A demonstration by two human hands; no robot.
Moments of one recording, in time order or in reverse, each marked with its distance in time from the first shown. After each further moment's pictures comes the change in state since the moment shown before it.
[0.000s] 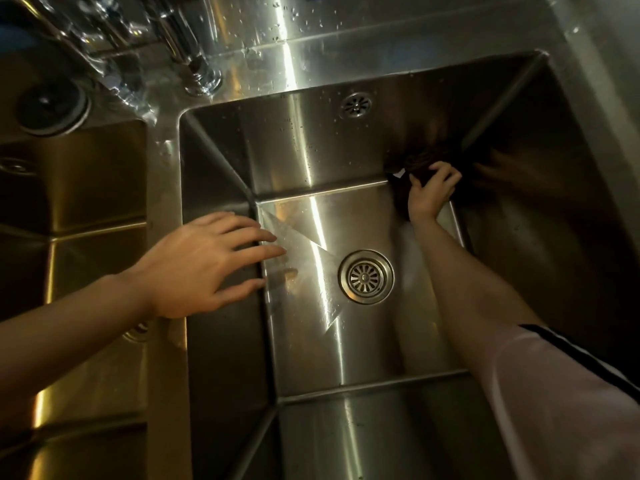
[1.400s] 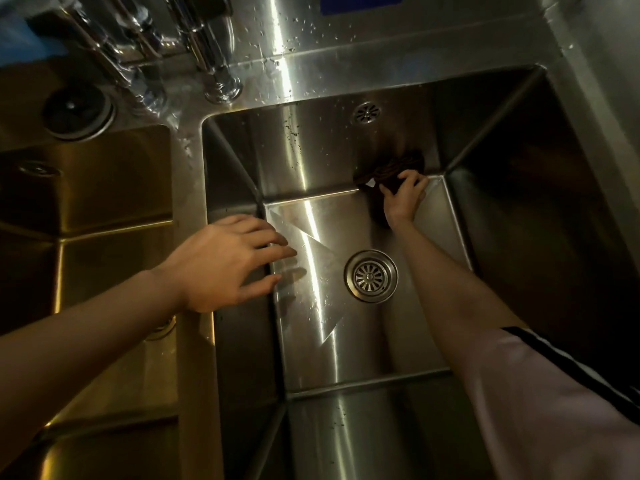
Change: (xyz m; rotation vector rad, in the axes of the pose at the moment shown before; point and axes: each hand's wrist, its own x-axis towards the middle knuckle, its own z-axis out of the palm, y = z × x) left_hand -0.002 -0.003 0.002 -0.027 0.119 0.044; right_hand -0.041 -0.037 0.016 0.004 -0.204 -0.019
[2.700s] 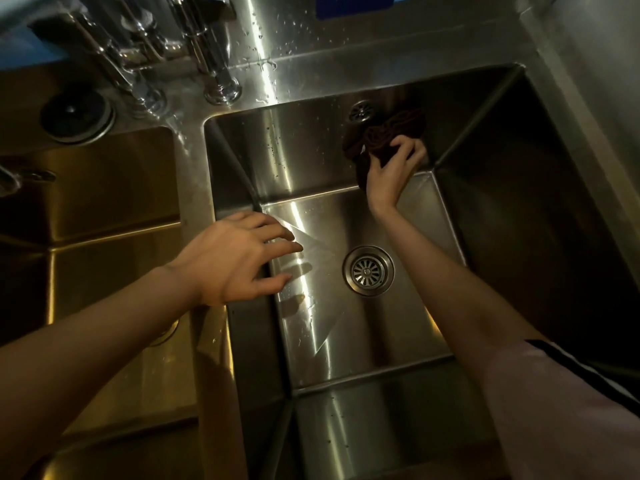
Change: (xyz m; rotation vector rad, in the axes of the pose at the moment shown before) left_hand 0.000 -0.001 0.002 -0.011 -0.016 0.002; right_hand -0.034 -0.074 -0.024 0.248 0.330 -0.245
